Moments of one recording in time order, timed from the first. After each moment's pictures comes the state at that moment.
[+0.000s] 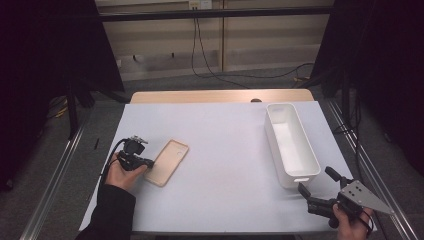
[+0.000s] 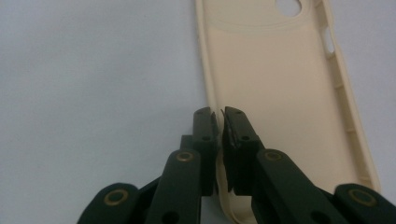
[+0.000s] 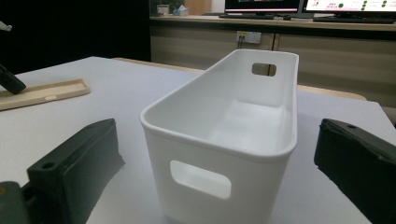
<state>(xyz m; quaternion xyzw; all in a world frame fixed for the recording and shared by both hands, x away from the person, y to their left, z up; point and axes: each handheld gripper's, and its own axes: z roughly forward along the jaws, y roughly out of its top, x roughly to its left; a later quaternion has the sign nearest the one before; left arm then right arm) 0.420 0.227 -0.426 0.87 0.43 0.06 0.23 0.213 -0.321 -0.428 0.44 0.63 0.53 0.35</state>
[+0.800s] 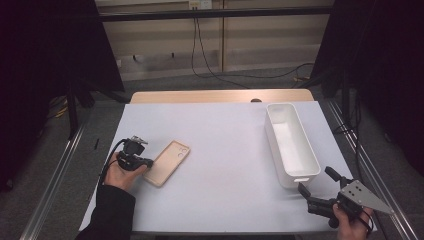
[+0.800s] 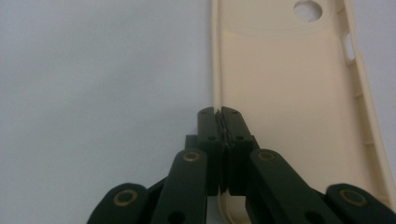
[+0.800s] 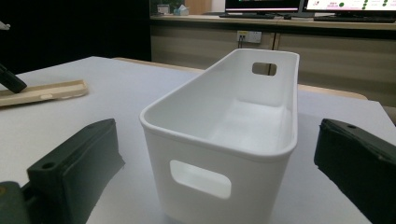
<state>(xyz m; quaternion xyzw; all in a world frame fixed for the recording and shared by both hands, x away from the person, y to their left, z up) 0.417 0.228 -0.427 0.87 0.43 0.08 0.24 0.214 -0.321 -0.429 0.44 0.63 0.53 0.35</state>
